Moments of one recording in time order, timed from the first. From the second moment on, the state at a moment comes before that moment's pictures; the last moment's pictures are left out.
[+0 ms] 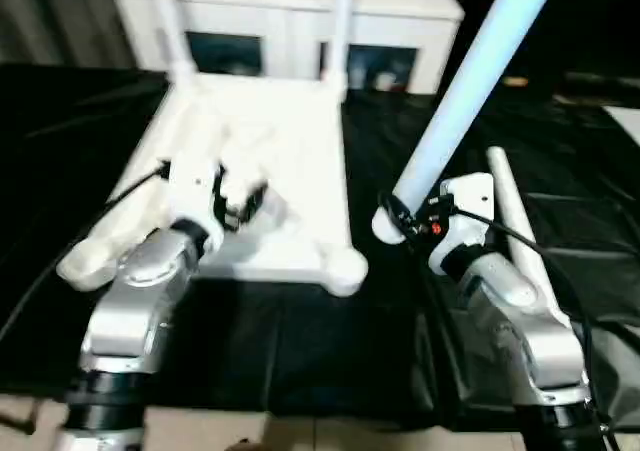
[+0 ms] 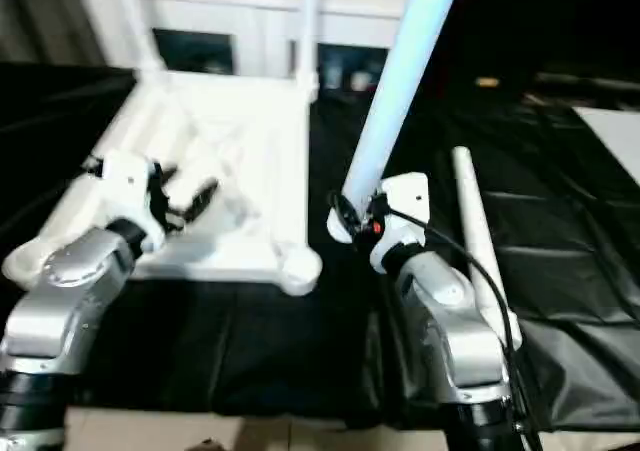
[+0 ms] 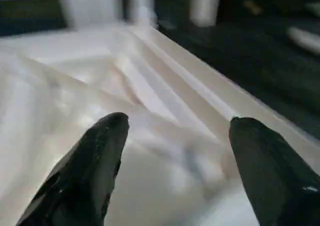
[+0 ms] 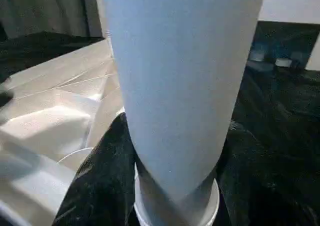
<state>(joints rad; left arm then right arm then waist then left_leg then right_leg) -0.32 0.36 -0.02 0.04 -0.17 0.41 -0.51 -0.23 -0.18 0.03 -0.12 0.24 0.39 0.33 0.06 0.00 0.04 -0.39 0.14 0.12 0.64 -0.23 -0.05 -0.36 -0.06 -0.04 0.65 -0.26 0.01</state>
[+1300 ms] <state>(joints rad) -0.86 0.41 -0.37 1.00 0.06 -0.06 -1.22 -0.23 -0.28 0.06 -0.15 0.31 0.41 0.53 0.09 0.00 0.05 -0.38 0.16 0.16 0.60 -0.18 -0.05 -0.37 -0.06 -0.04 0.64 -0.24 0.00</state>
